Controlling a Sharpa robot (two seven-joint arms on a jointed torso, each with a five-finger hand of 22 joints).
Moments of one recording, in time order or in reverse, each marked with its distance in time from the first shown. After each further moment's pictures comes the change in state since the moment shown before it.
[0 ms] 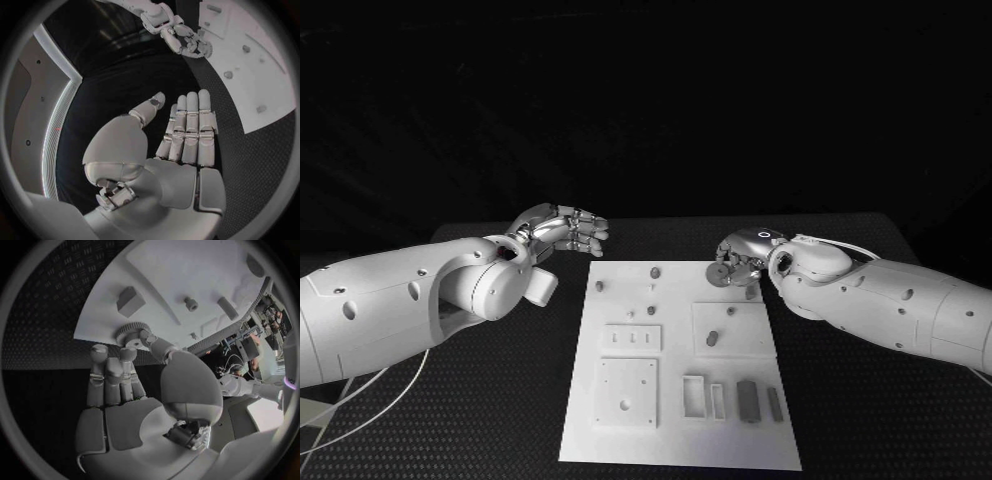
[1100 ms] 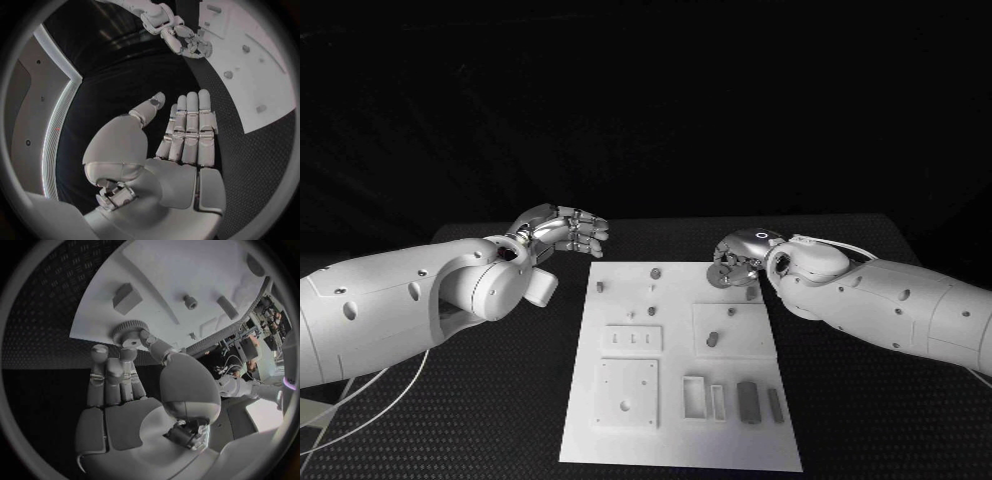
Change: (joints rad) left arm 0.000 -0.002 0.000 0.000 0.000 0.001 0.000; left_hand 0.000 0.000 0.000 0.000 0.000 0.000 0.000 0.000 -0.002 0.000 0.000 -0.004 0.001 0.000 0.000 -0.004 0.004 0.000 0.000 0.000 0.000 0.001; right arm 0.001 0.012 0.000 -0.010 -0.005 0.006 0.012; right_hand -0.012 0.109 -0.004 -0.048 0.000 0.023 -0.023 0.043 0.008 0.007 -0.025 0.000 -0.004 -0.005 -0.027 0.009 -0.012 0.001 -0.007 0.000 0.010 0.000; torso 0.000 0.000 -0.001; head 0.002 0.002
